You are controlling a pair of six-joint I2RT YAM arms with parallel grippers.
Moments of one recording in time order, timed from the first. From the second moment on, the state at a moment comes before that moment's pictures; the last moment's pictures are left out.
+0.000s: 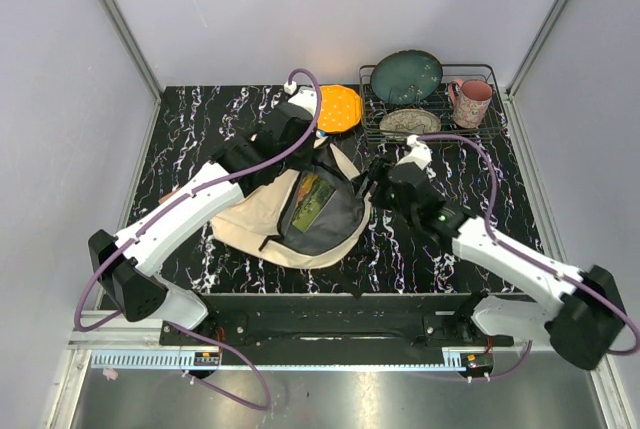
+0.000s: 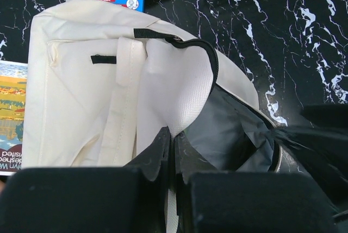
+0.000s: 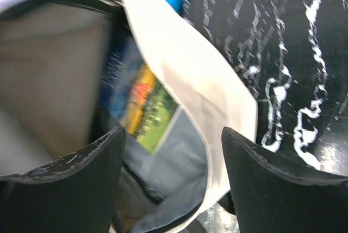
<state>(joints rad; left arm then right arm) -0.77 1.45 1.51 -0.71 -0.32 -0.30 0.77 1.11 0.81 -0.12 0.34 0.83</state>
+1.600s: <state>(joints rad) -0.72 1.58 1.59 -0.67 -0.03 -0.22 0.54 0.72 0.67 -0.54 0.41 0.97</state>
